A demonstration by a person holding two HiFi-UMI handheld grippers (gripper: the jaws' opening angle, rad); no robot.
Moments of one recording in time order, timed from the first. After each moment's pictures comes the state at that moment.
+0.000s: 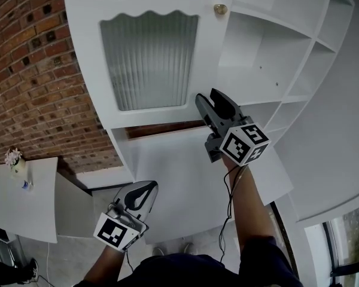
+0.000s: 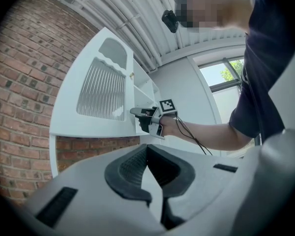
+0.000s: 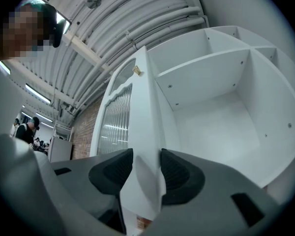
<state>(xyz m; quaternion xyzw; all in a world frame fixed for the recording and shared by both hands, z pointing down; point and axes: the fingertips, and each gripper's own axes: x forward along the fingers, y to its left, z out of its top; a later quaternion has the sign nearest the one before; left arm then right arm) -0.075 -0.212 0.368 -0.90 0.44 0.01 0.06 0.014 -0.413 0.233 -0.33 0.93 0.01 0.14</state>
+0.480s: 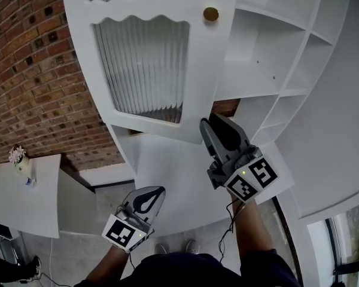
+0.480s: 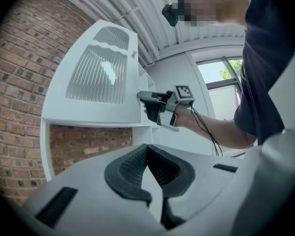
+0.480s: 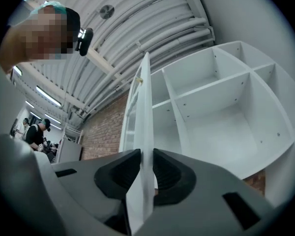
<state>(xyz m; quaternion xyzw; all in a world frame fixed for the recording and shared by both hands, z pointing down) -0.037 -0.183 0.397 -0.91 0.42 -0.01 0.03 0.041 -0.298 0.233 -0.30 0.94 0.05 0.16</state>
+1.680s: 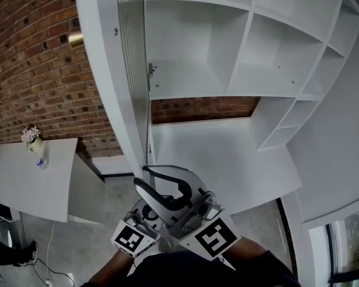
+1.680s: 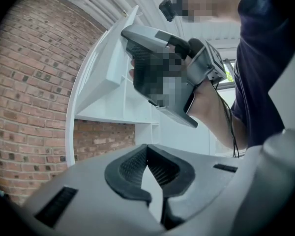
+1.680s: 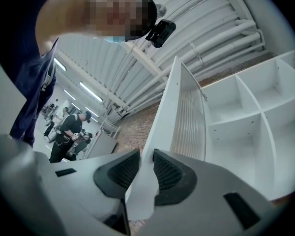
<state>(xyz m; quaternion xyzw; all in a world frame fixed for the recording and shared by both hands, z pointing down) -0.090 -0.091 0.416 -0.90 0.44 0.00 0.02 -0.149 -0.064 0.234 -0.14 0.97 0.16 0.14</state>
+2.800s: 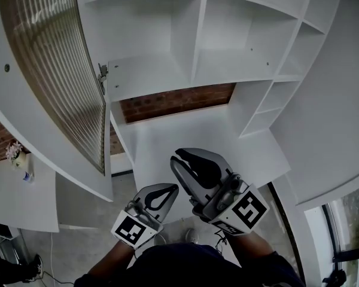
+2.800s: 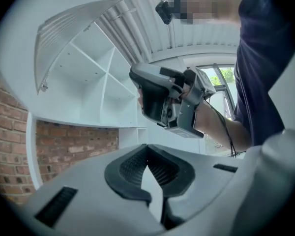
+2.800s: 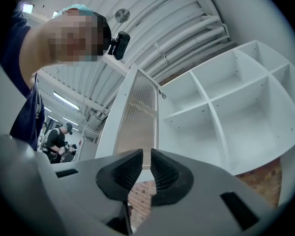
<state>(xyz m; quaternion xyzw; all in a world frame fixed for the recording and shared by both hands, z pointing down) -0.003 -0.140 0.393 -0.93 0.37 0.01 0.04 -0.015 -0.153 0.239 -0.22 0.96 0.07 0.16</state>
